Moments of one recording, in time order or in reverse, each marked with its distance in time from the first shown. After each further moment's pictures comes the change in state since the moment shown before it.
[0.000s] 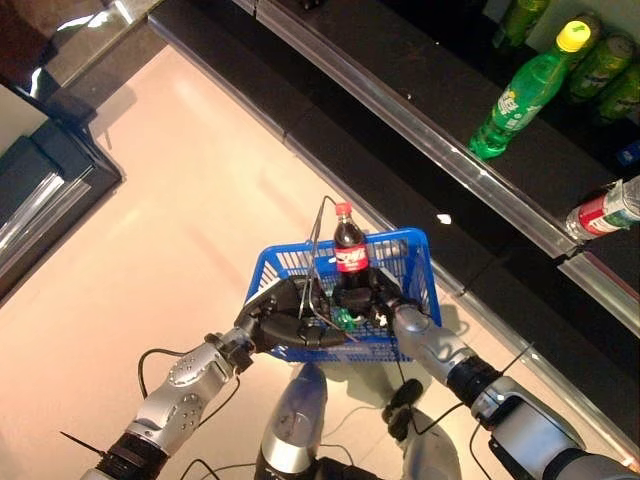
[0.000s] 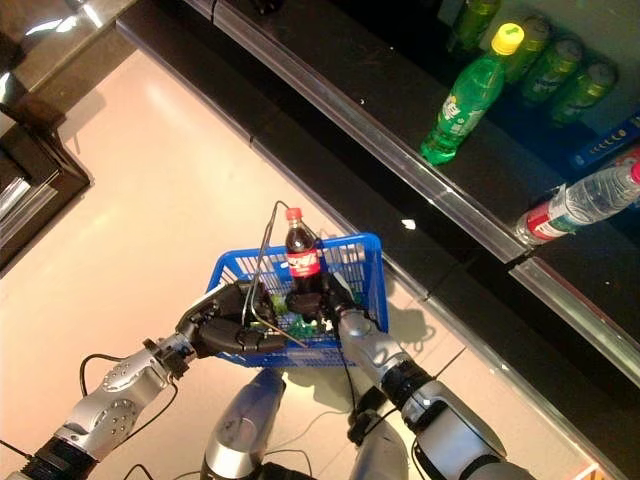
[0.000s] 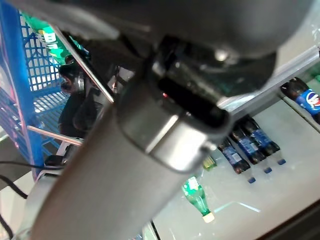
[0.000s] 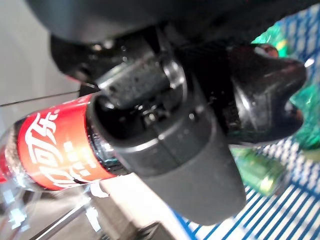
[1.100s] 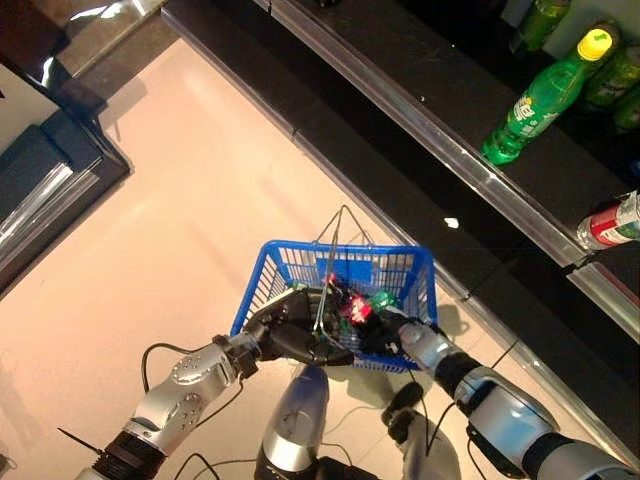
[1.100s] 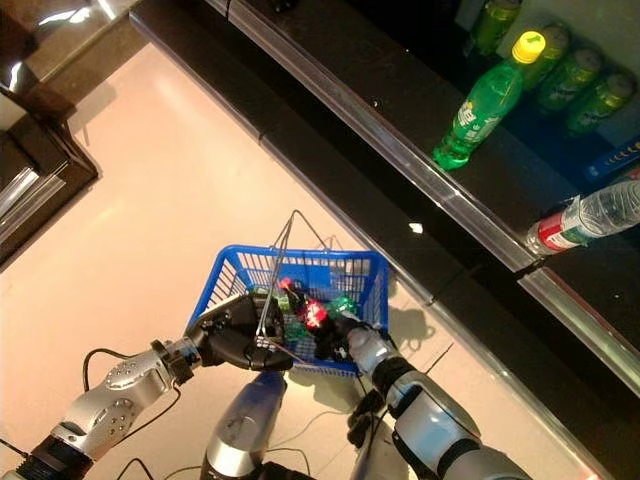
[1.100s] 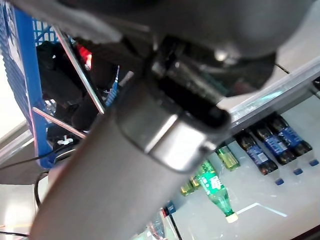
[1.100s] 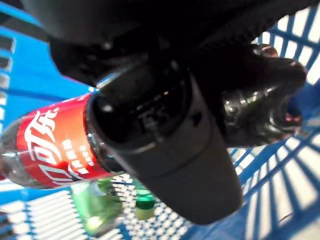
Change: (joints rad) left arm -0.001 0.002 -0.004 -0.068 0.064 0.116 -0.022; right arm -0.089 0.108 0.041 0.404 -0.548 0.177 0.277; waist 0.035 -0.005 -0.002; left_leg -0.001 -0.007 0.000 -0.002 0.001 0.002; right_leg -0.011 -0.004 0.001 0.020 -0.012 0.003
